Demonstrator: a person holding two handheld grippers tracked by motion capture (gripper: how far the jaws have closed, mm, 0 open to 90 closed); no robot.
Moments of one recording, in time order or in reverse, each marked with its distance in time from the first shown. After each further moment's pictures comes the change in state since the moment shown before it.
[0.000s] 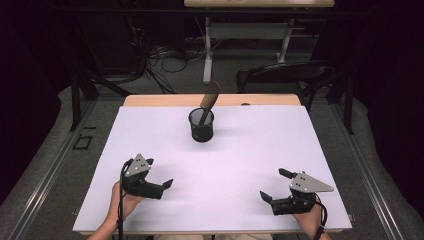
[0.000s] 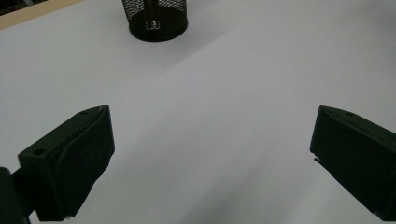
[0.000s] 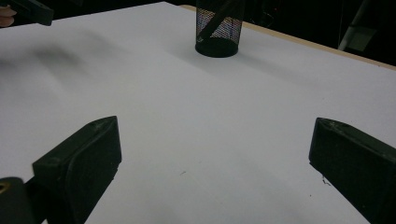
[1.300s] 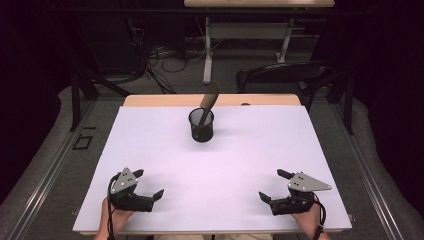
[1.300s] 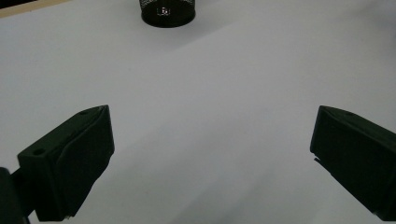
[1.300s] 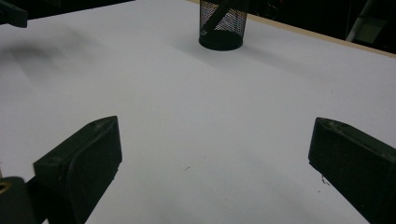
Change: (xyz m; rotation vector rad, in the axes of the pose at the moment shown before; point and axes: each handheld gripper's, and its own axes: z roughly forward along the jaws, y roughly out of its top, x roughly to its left) left arm -0.005 -0.037 -0.025 -0.061 0.034 -0.048; right arm 0.000 -0.002 0.004 0.026 0.018 0.014
